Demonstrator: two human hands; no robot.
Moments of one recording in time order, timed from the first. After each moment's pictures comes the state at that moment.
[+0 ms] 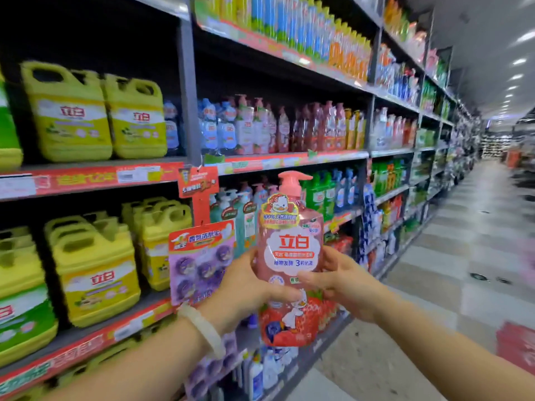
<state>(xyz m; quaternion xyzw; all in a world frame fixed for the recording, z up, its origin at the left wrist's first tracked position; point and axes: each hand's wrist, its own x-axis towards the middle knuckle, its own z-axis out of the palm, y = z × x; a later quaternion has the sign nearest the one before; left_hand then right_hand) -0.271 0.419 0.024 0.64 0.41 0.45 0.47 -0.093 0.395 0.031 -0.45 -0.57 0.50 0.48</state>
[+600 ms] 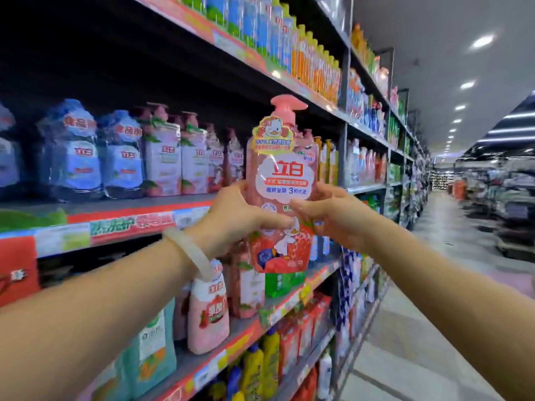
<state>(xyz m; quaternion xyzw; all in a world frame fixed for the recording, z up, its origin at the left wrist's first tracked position) -0.080 0.771 0.166 0.72 0.32 0.49 0.38 0.091 0.728 0.172 -0.43 -0.61 0.38 0.55</state>
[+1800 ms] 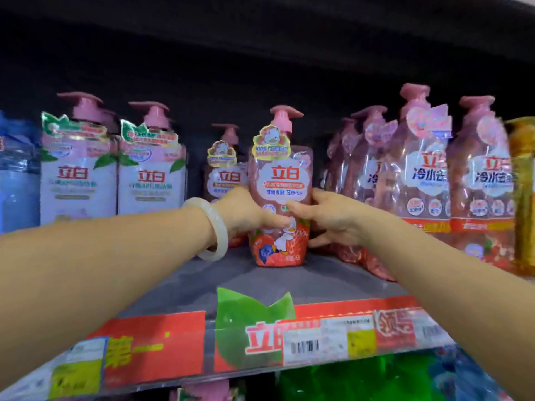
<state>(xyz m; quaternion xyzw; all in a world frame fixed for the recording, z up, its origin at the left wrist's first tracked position) 0.049 1.212 0.241 0.61 0.58 0.51 0.18 0.194 1.283 0.244 -0.30 -0.77 0.45 0.34</state>
